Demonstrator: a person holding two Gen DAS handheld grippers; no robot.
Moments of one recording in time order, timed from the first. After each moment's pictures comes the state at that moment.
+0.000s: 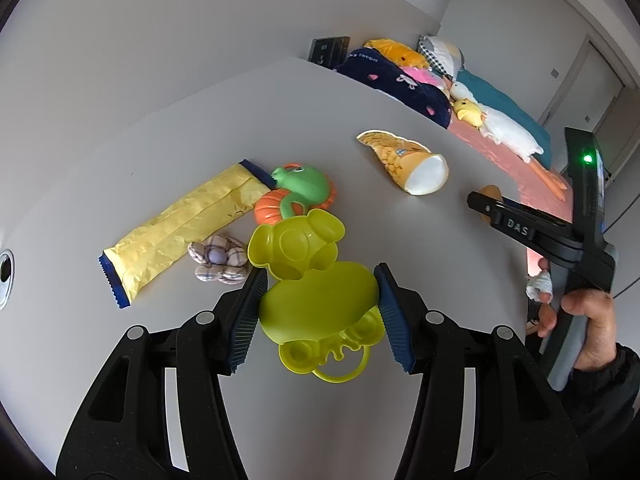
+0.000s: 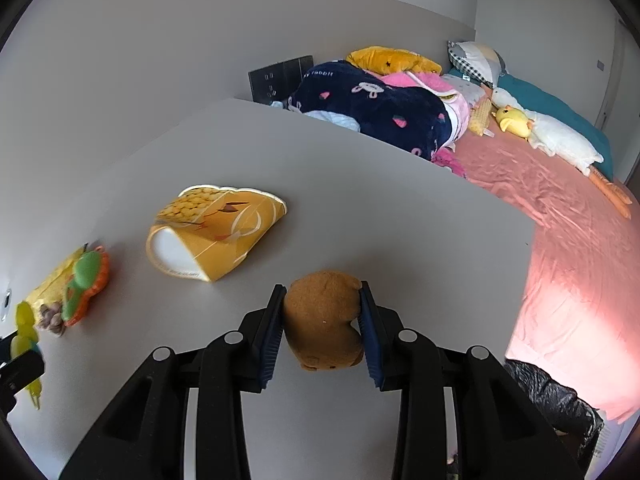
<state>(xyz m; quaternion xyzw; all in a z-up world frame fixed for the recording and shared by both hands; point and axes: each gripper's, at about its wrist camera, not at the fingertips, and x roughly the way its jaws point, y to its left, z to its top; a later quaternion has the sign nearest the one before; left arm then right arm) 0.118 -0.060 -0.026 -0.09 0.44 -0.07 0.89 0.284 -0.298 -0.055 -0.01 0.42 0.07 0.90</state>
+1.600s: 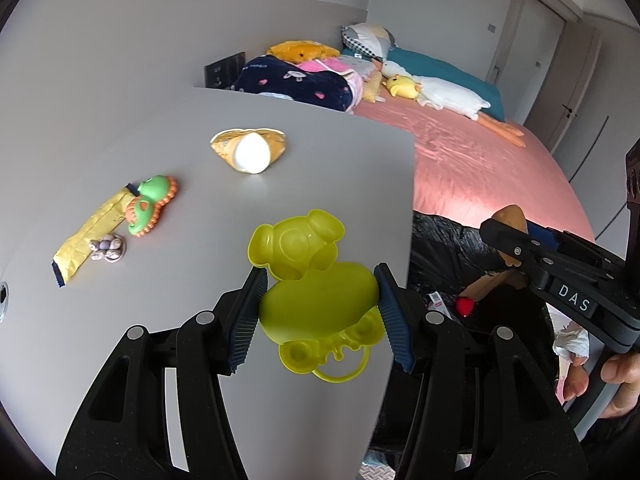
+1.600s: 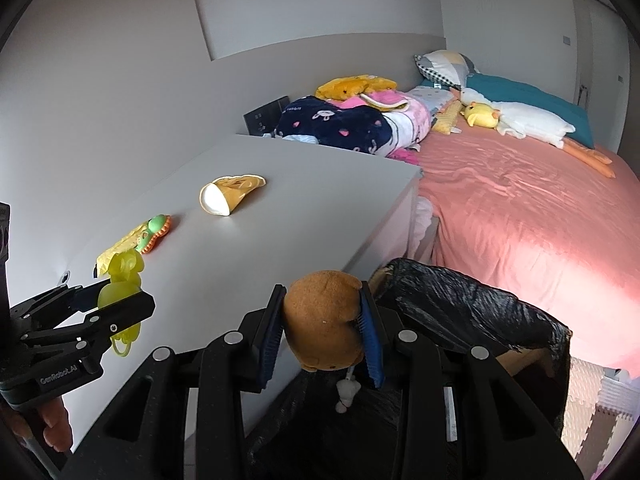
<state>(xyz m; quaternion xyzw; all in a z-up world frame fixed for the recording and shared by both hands) 0.054 -0.201 0.005 0.00 0.41 -0.15 0.90 0.106 -0.398 -0.005 0.06 0.37 0.07 0.92</state>
